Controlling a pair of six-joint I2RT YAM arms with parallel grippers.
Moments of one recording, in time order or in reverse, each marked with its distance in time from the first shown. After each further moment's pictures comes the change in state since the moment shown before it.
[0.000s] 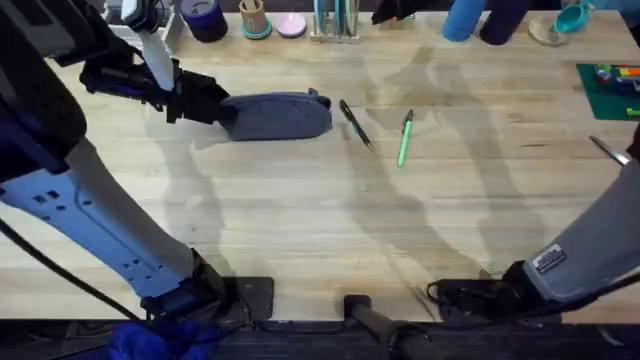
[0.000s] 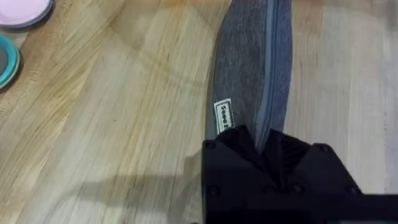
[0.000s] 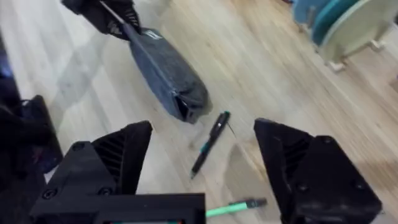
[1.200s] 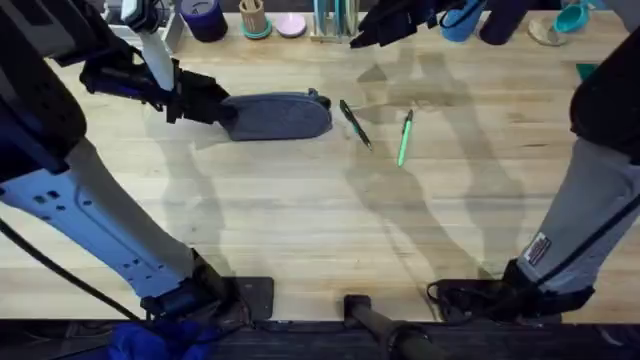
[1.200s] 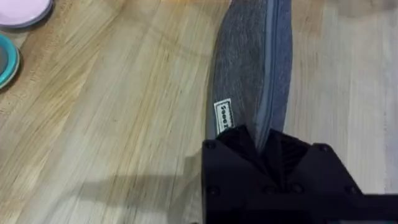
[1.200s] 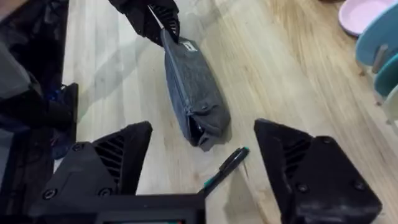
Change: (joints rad) left arm 0.000 0.000 0.000 0.000 0.000 0.000; right arm 0.009 0.212 0.010 0.031 -0.282 -0.224
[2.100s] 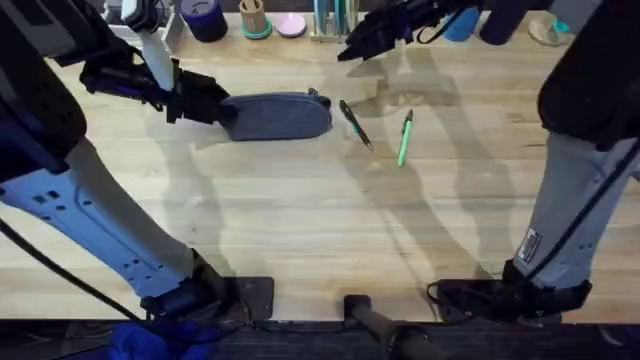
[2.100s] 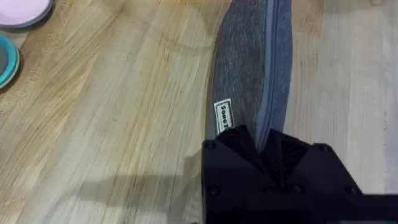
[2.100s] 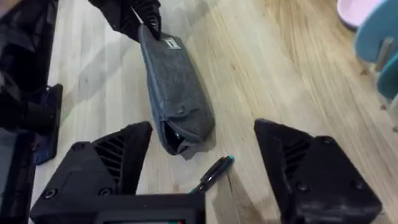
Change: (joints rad) left arm 0.000 0.000 0.000 0.000 0.000 0.000; right arm 0.027 0.115 0.000 0.132 -0.004 0.047
